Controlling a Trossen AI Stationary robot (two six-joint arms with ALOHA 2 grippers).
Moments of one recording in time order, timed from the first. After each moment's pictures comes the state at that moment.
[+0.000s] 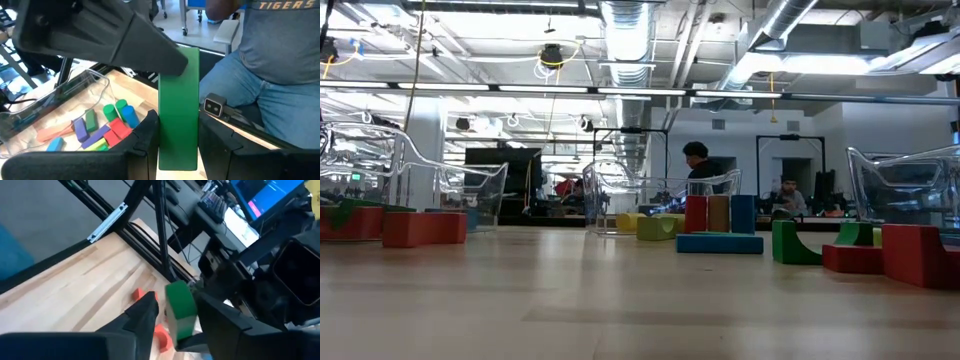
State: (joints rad) left arm -0.11 1.36 1.09 -0.13 0.61 0.48; right arm 0.43 1.72 1.51 -0.12 0.27 -0.58
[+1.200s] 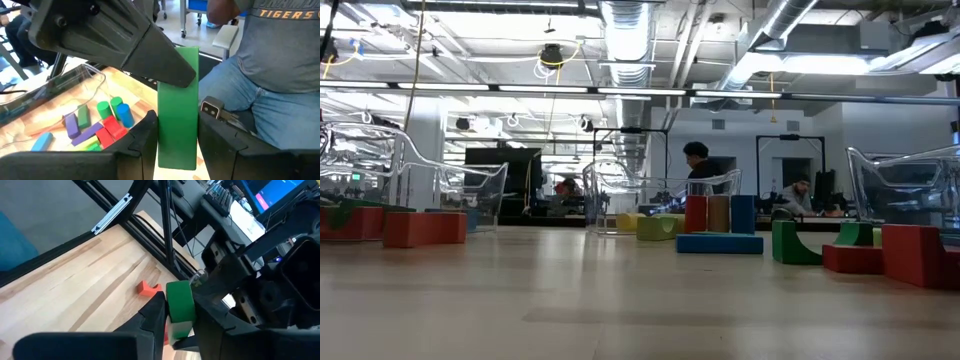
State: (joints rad) left arm -0.11 1.39 1.09 -0.10 0.62 0.40; right arm 0.44 1.72 1.51 -0.16 0.27 -0.57
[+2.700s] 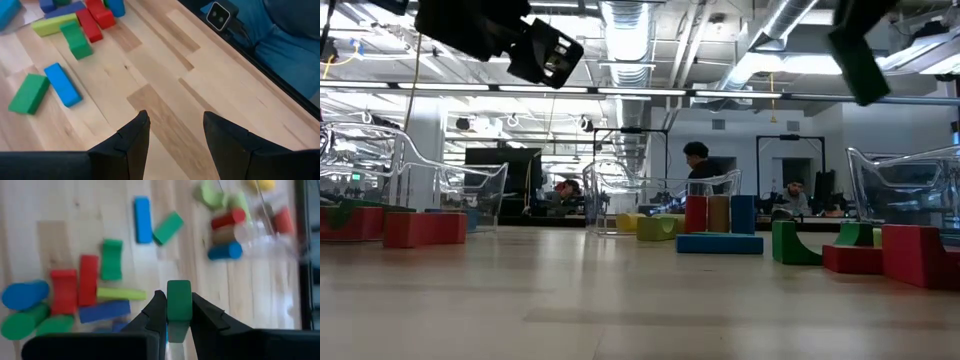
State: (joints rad) left arm -0.12 1.36 0.95 -0.40 0.42 0.39; right arm 0.58 1.62 1.51 -1.37 0.50 0.59
